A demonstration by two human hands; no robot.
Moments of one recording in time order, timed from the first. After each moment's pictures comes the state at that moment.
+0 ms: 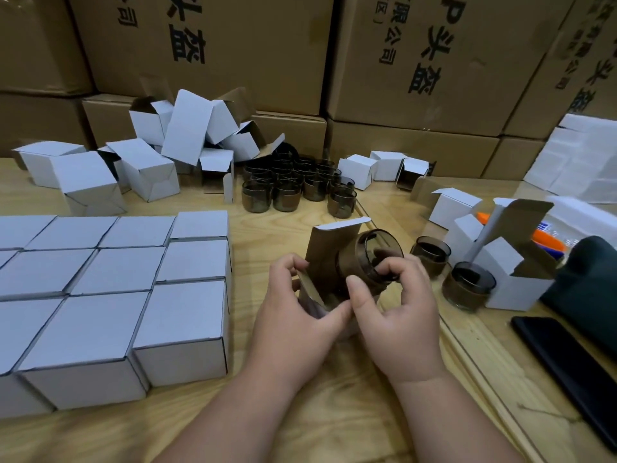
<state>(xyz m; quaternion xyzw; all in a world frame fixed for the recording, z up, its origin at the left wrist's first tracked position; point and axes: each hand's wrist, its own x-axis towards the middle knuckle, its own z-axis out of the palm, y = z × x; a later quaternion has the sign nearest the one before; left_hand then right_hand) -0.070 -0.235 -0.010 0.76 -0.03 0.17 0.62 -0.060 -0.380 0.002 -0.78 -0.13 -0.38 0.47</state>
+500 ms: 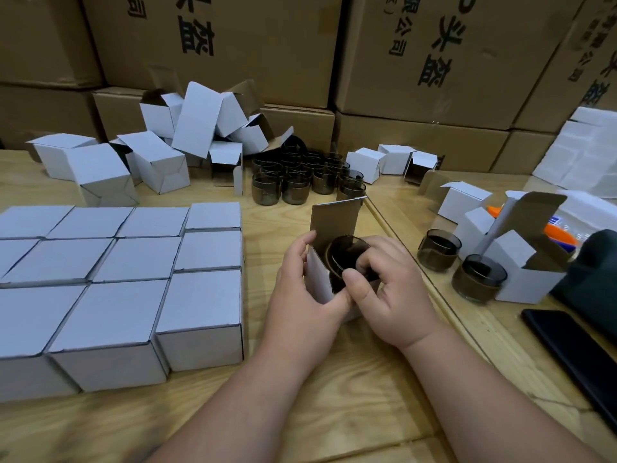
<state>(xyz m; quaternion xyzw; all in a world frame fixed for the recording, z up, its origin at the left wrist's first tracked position) -0.067 -0.229 -0.008 0.74 -0.04 0.15 0.66 -0.030 -0.385 0.006 -0.86 -0.26 -0.30 0.32</state>
